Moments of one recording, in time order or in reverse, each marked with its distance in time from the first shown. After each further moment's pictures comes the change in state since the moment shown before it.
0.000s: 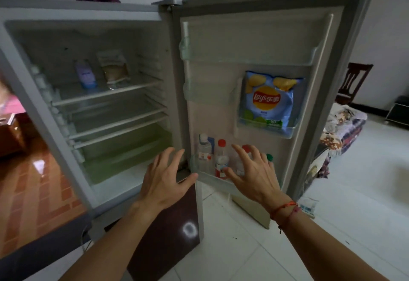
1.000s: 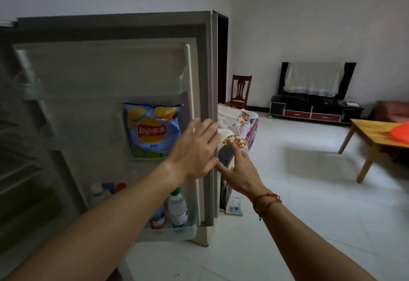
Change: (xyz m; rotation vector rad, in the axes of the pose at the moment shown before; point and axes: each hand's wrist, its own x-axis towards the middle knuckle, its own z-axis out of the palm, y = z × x) left_hand 0.167 0.293 0.050 0.312 0.135 1.011; right_hand 0.015 0.194 -0.092 0.291 0.194 0.467
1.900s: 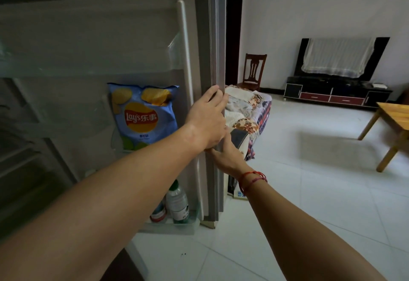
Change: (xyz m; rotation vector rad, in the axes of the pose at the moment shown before) left_hand 0.072 -0.005 0.028 0.417 -0.274 0.008; right_hand 0.068 0.012 0.061 0.282 -0.178 0.039
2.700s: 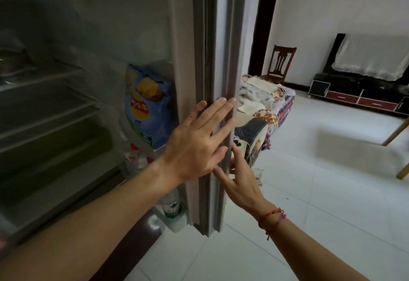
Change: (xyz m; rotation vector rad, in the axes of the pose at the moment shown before) left_hand -0.234 0.014 -0.036 -0.481 0.514 -0.189; right_hand -0.196 -0.014 0.058 -0.001 0.001 -0.438
